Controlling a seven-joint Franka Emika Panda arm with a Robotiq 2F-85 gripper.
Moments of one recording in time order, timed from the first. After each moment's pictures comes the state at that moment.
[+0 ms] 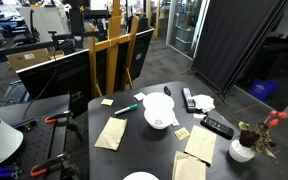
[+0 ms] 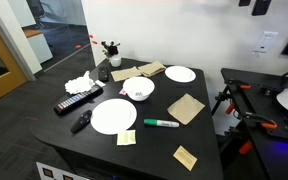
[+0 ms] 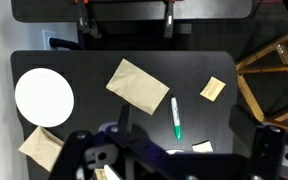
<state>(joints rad) 0.09 -0.49 0.13 -2.49 0.05 1.84 0.21</state>
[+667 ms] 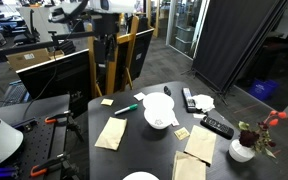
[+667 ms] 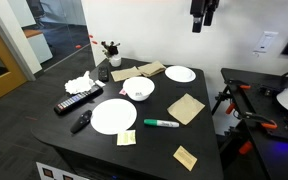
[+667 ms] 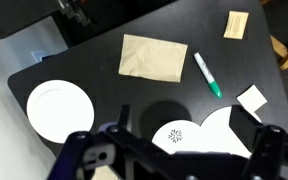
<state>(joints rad) -0.06 -0.28 0.06 -2.48 0.05 2.11 0.40</state>
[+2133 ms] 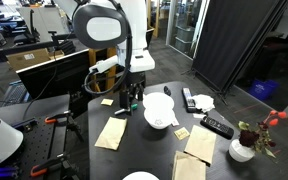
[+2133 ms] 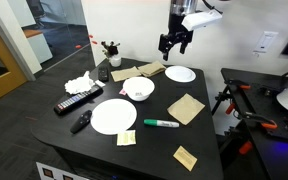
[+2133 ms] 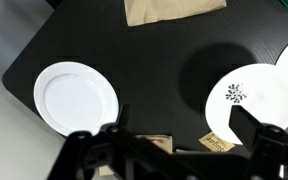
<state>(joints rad) -0.09 0.11 -0.04 -2.46 -0.21 2.56 0.79</state>
